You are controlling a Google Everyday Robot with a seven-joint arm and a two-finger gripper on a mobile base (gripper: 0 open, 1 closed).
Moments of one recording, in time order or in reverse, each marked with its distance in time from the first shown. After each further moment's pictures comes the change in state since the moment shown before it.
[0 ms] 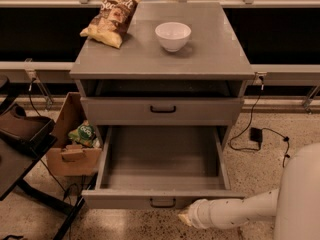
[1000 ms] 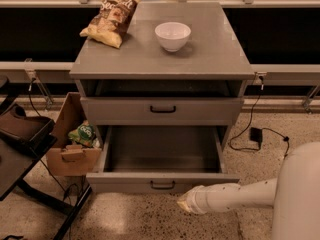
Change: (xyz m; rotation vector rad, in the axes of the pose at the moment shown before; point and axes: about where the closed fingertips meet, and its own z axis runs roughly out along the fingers) arm -0.035 -0.030 0.008 0.007 0.002 -0.104
